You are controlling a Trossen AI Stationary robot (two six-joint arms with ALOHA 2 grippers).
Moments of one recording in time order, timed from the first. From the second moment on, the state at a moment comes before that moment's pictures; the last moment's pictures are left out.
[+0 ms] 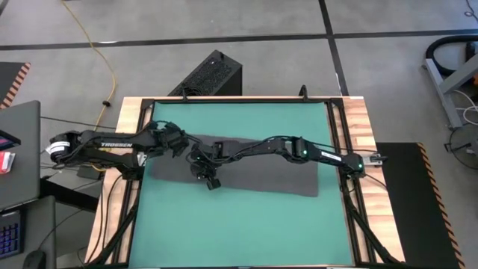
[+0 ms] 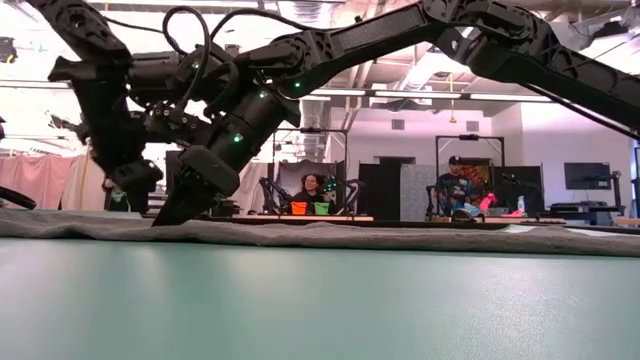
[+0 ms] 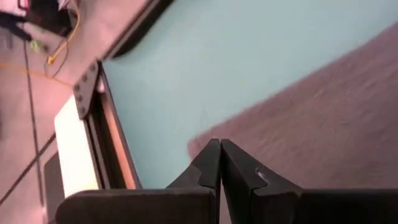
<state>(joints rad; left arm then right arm) 0.34 1.14 0.50 -0.64 -0.77 -0.42 -0.04 2.63 2.33 -0.59 -0.24 -0.42</state>
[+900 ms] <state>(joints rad) -0.11 0.93 0.55 -0.53 -0.33 -0.47 0.12 2.09 1.94 -1.38 0.25 -0.11</state>
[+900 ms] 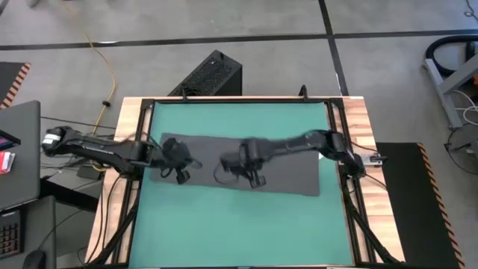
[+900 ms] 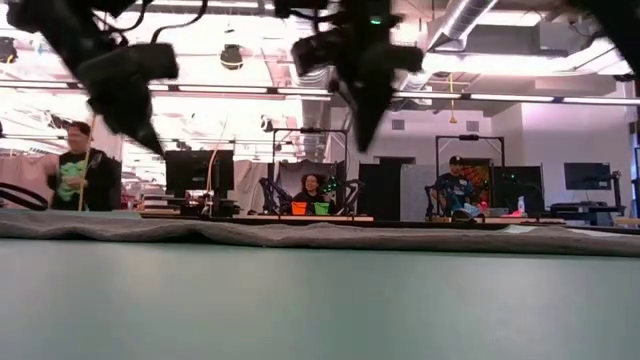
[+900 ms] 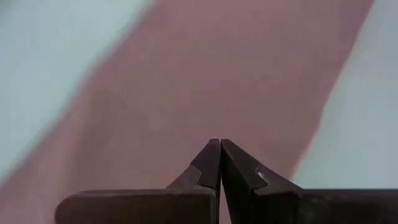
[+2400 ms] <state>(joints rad) 0.15 1.39 0.75 -0.25 -0.28 -0.21 0.38 1.66 1.29 -0.94 0.58 0.46</state>
